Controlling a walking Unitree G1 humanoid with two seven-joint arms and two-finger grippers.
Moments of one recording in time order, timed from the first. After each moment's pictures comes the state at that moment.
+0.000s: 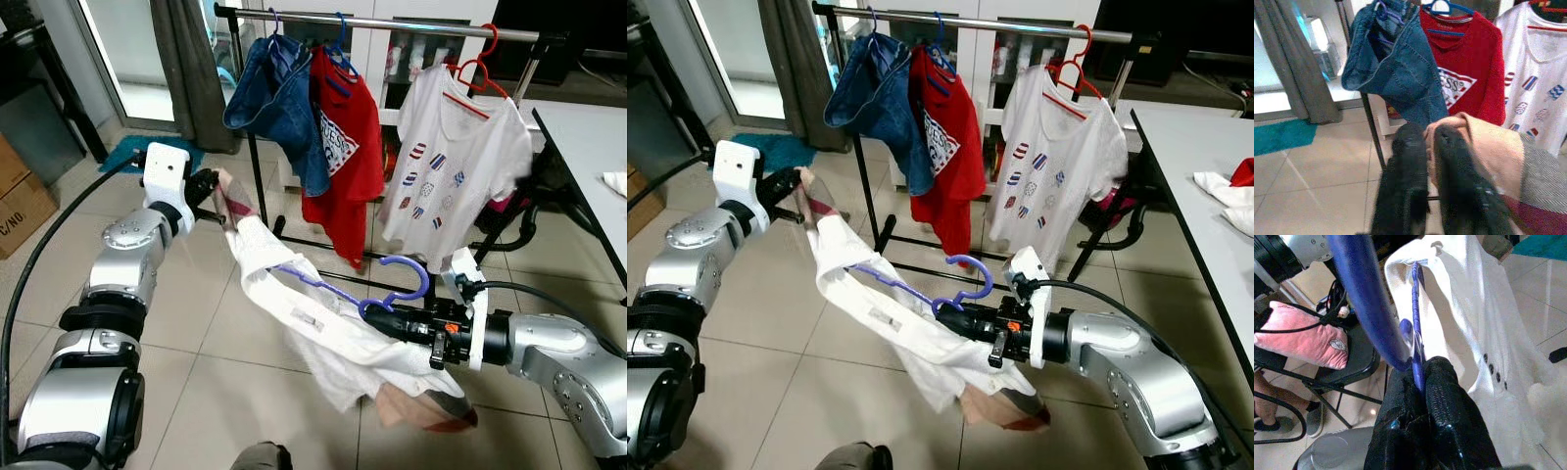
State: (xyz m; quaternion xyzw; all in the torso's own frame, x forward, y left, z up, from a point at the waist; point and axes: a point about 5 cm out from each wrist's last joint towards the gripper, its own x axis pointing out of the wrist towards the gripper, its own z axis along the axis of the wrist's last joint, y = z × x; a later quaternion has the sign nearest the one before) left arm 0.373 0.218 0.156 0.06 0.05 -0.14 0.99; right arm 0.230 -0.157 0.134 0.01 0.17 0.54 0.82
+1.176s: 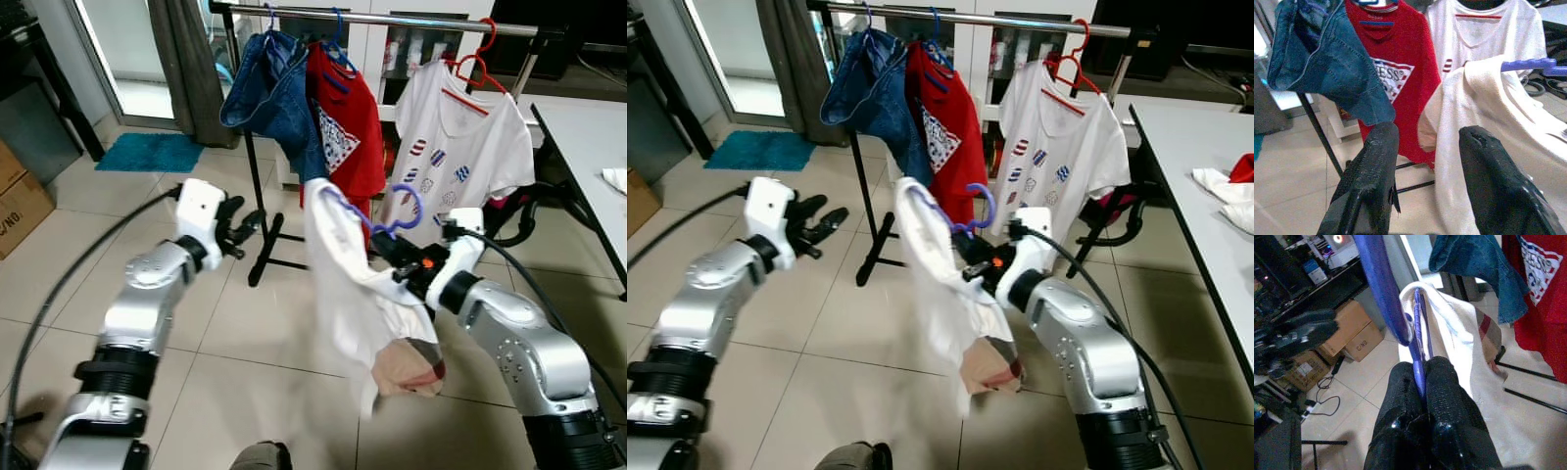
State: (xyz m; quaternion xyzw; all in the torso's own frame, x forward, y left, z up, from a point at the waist) left arm 0.338 0.175 0.134 0.05 0.05 -0.23 0.97; right arm 0.282 -0.137 0.138 0.05 0.10 0.31 0.94
